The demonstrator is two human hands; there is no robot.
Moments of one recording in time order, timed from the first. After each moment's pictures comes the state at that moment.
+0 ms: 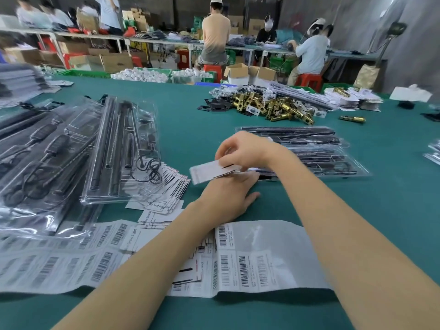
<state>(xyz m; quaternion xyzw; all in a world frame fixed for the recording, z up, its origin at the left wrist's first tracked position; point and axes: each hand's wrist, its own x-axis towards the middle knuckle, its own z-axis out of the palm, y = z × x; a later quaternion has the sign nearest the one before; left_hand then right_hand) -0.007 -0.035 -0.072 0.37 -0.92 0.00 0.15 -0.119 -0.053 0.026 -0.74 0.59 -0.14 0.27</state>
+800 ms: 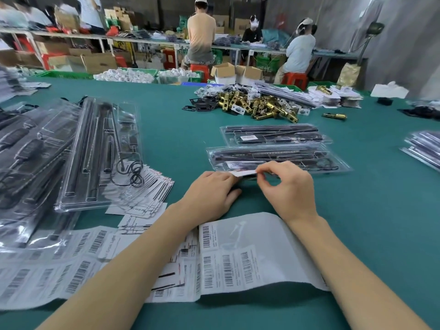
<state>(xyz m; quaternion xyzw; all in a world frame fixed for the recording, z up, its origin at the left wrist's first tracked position) -0.010 -0.043 -0.074 0.37 -0.92 0.02 0.13 -0.188 0.029 -0.059 -0.65 0.59 -0.45 -0.15</state>
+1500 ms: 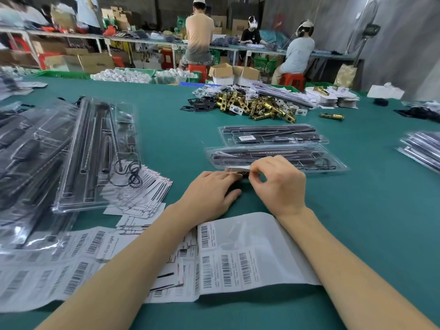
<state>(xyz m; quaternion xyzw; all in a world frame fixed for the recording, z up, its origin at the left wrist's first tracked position) -0.009 -0.041 -0.077 0.36 -0.92 -0.02 0.16 -0.180 0.015 -0.058 -0.66 0.58 -0.38 -0.28</state>
